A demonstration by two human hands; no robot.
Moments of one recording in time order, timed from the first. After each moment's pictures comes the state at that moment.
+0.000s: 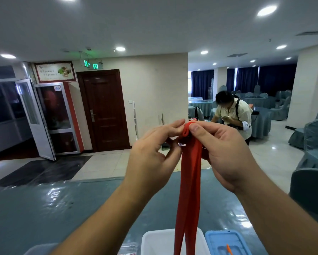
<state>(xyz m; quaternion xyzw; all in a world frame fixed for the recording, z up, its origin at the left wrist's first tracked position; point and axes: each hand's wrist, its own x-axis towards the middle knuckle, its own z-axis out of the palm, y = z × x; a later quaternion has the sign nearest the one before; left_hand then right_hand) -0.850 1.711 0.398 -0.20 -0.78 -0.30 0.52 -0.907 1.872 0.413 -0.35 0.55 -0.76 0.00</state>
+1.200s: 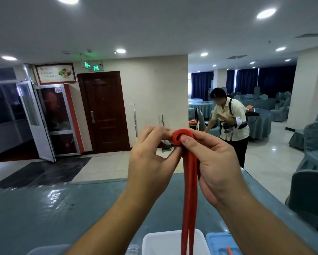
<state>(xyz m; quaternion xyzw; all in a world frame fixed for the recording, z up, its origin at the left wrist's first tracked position) -0.849 1.713 0.395 -0.12 -0.77 -0.29 0.56 -0.891 1.844 0.399 -0.28 0.40 -0.87 0.01</state>
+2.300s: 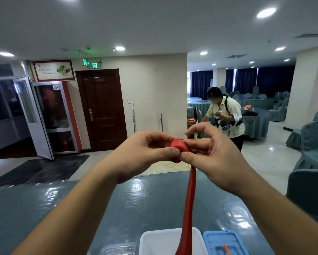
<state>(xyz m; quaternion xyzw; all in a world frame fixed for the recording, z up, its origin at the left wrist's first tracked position) -0.848 1.670 0.429 -0.15 -0.81 -0.56 0.10 -0.910 1.882 0.405 -0.41 0.67 -0.62 -0.02</state>
